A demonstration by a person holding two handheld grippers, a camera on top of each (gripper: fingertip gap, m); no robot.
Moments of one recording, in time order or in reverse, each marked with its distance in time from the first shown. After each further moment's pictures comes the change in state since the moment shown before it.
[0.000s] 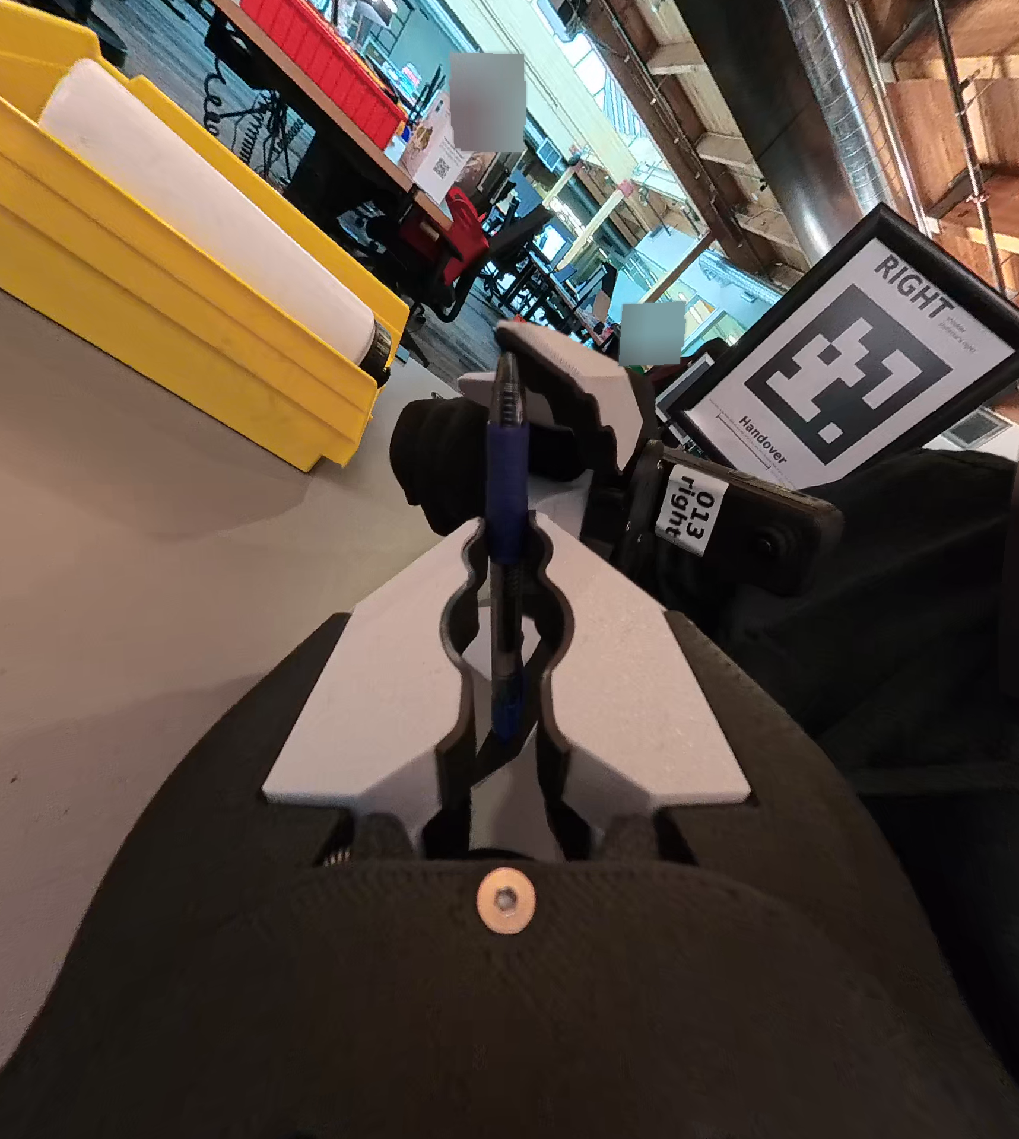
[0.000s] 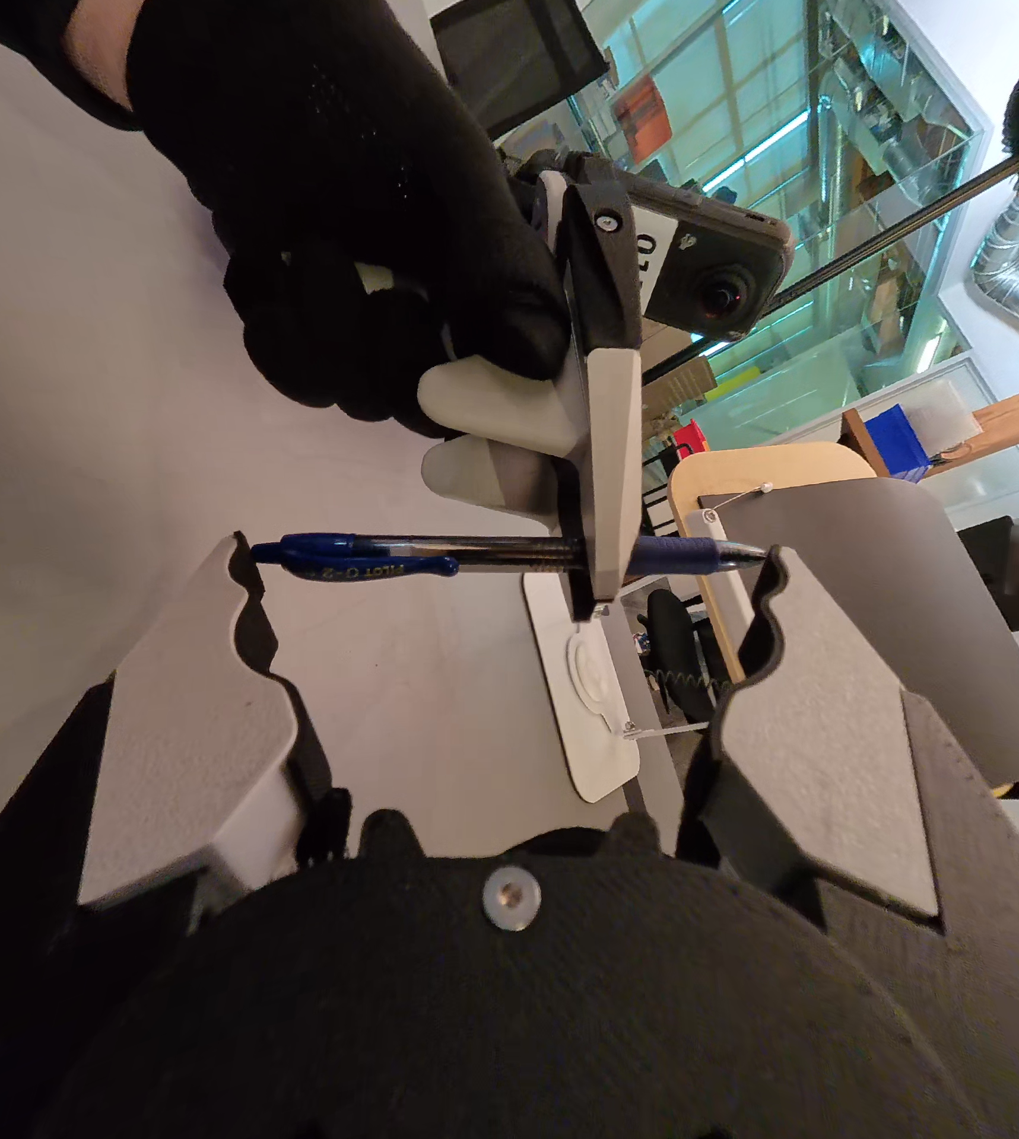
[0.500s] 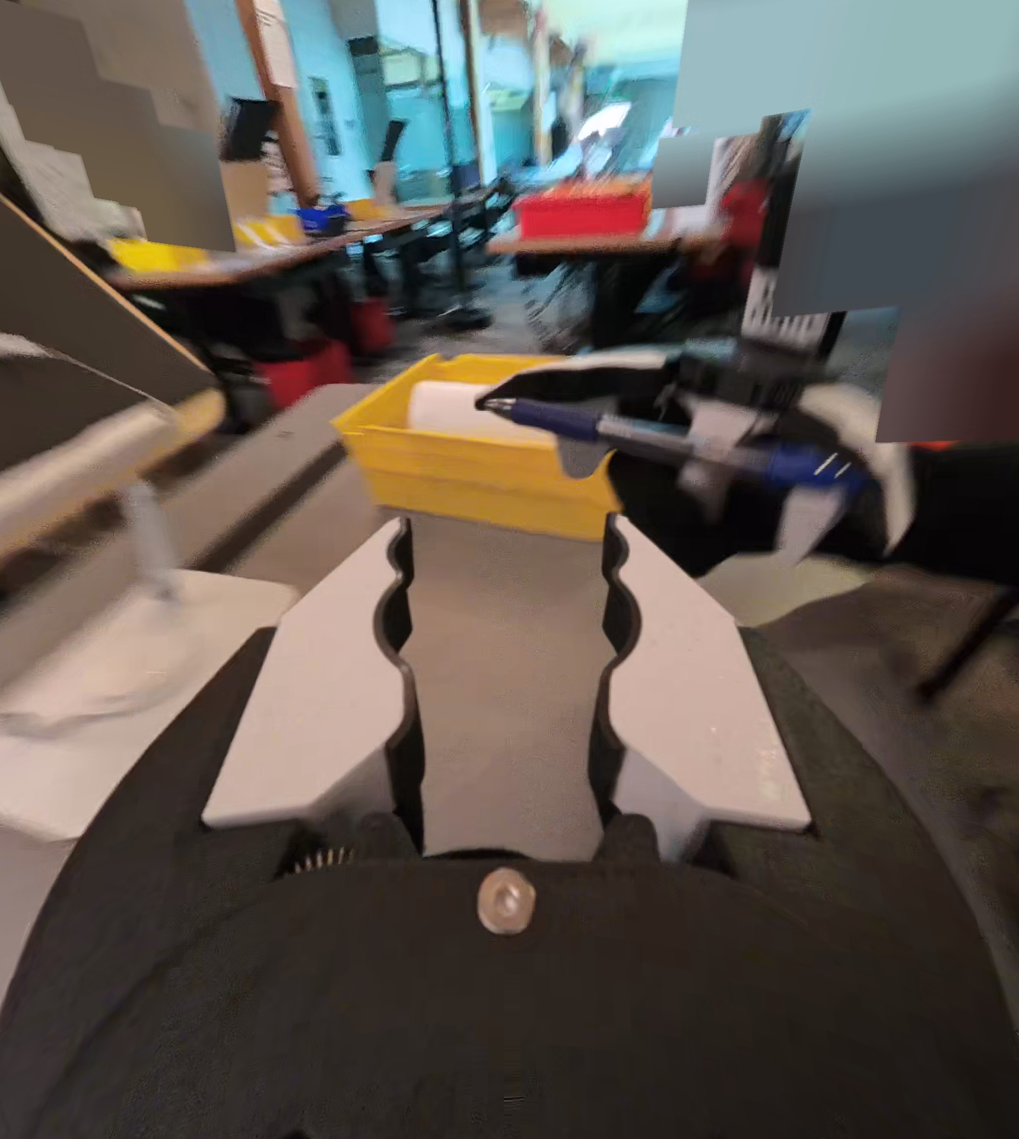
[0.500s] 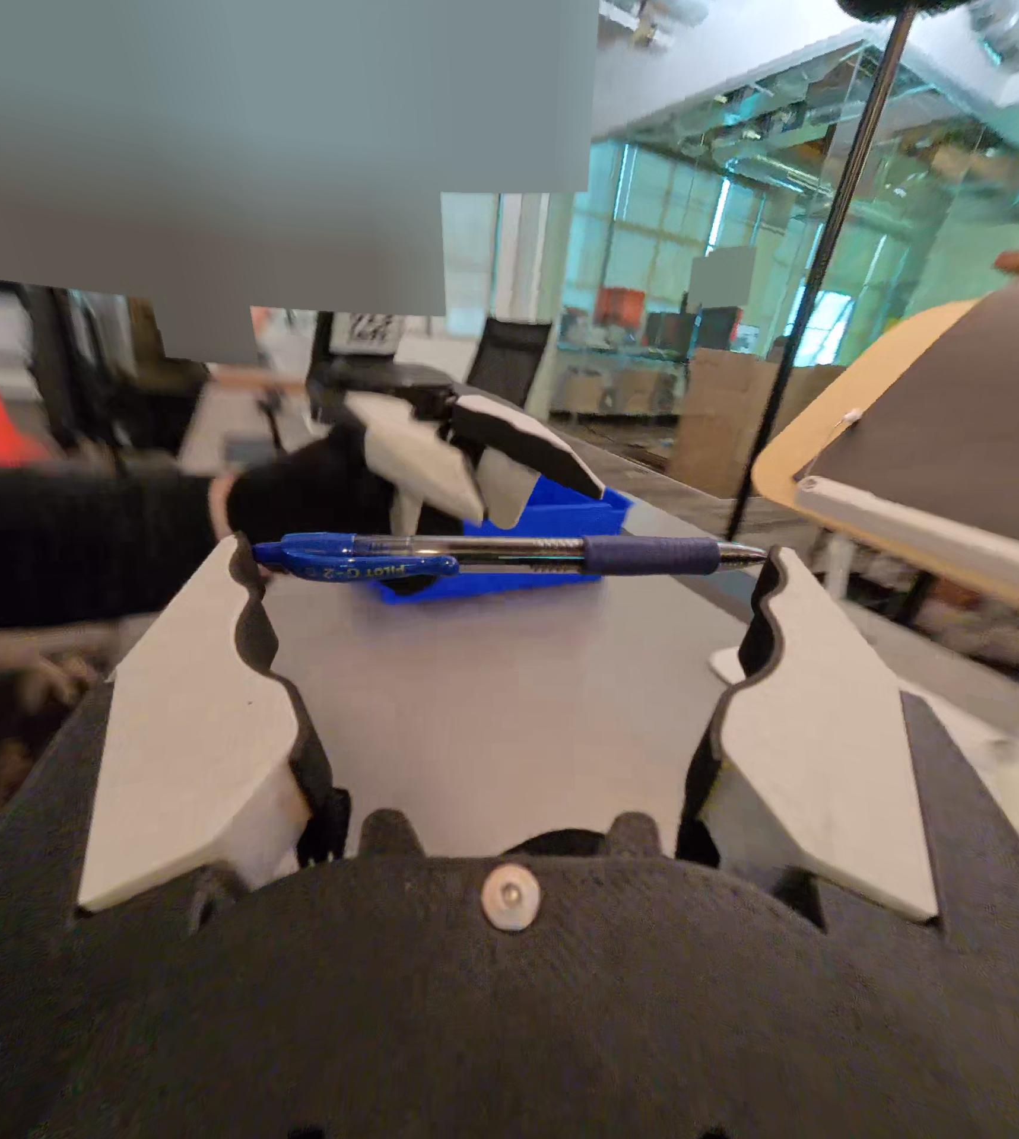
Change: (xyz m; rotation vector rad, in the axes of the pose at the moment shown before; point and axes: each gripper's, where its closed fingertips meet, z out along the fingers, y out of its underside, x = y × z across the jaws) left arm -0.001 -0.036 -0.038 0.088 -0.528 0.754; right arm 0.050 -0.019 -0.038 0.417 -0.056 0.858
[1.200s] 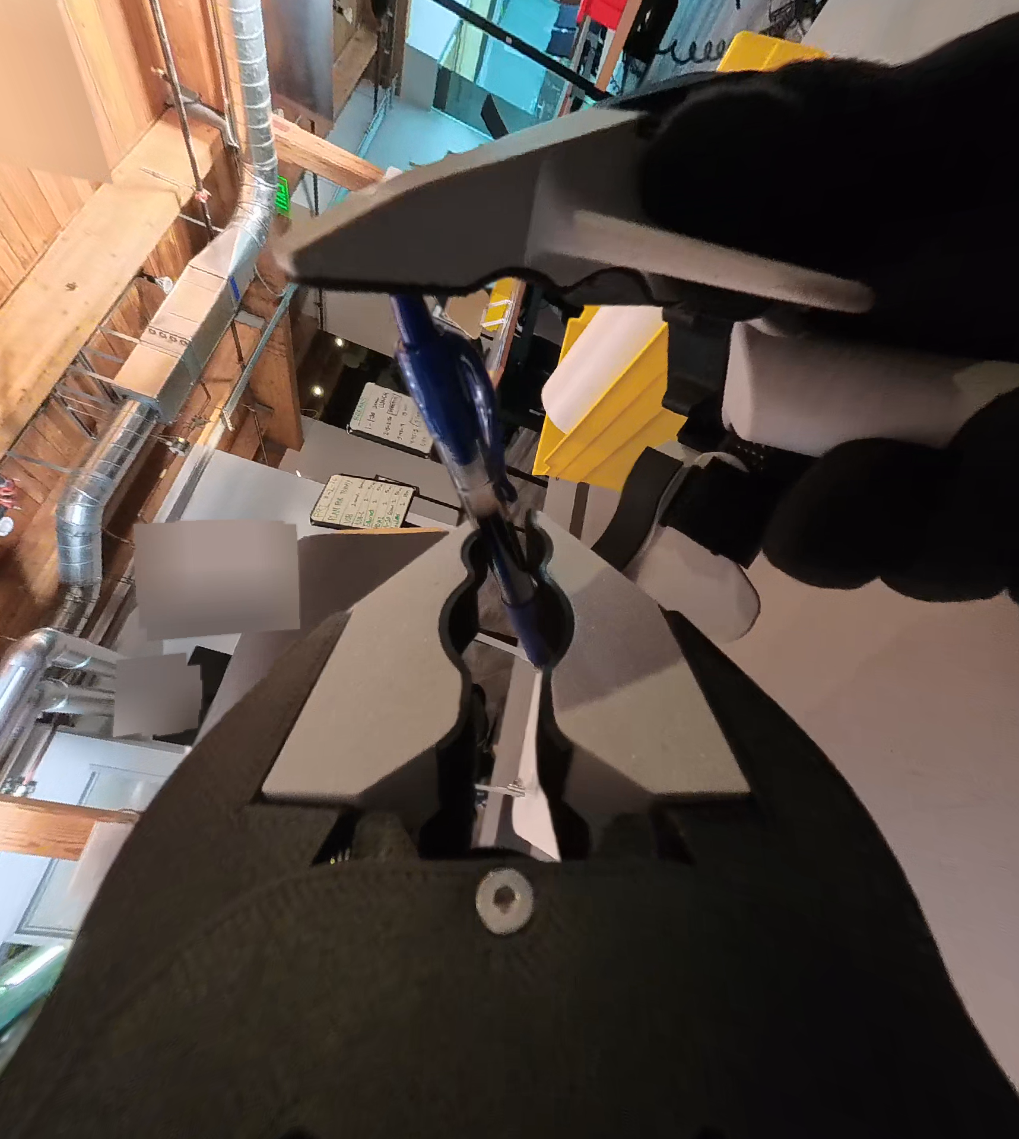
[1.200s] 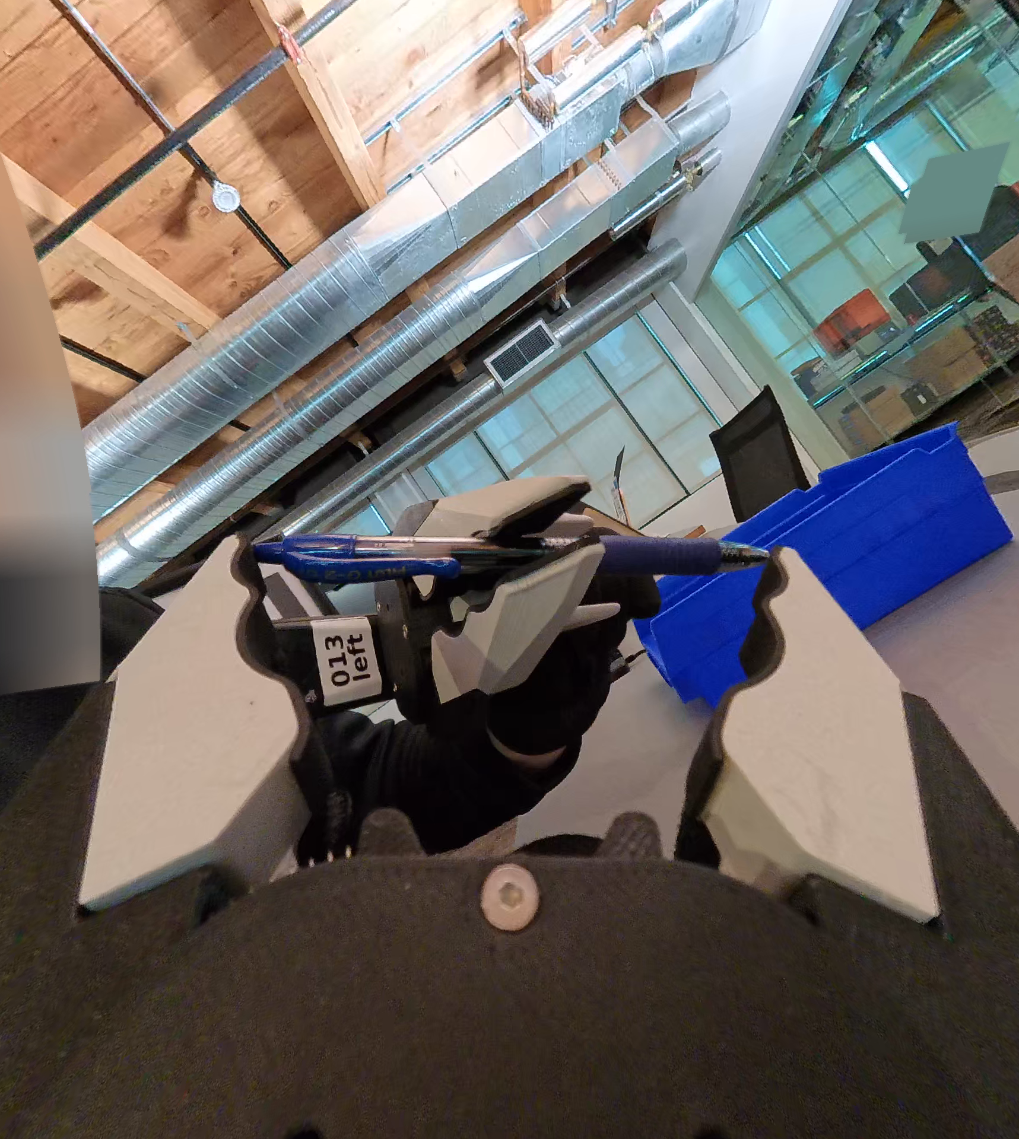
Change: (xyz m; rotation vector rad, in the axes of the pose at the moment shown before) left arm 0.045 0.006 0.039 -0.131 -0.351 1.062; right arm -0.027 0.003 0.006 0.357 -0.266 0.838
